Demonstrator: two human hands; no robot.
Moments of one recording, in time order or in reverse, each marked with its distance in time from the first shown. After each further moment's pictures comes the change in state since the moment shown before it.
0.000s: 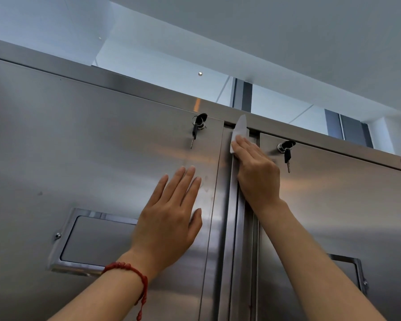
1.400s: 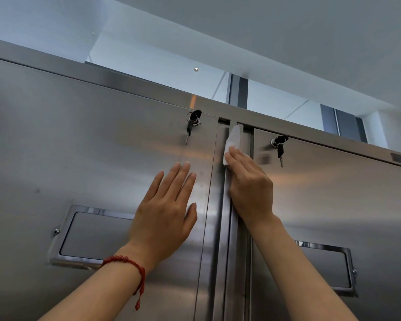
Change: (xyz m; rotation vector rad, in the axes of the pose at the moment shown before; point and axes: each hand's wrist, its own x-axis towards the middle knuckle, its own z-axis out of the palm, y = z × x) left_hand 0.000 0.000 0.000 0.003 -0.012 -0.003; right_hand -0.028 -0.017 -0.013 0.039 -0.008 0.054
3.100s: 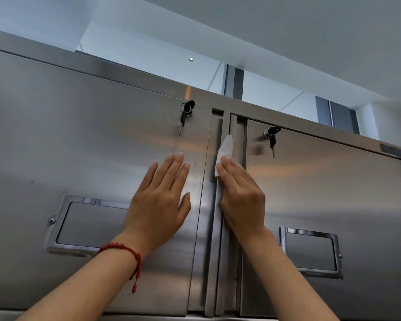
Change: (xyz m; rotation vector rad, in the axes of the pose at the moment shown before) left_hand 0.000 0.002 -0.003 0.000 -0.024 -0.008; right_hand -0.034 -0.016 -0.013 0.016 -0.041 0.010
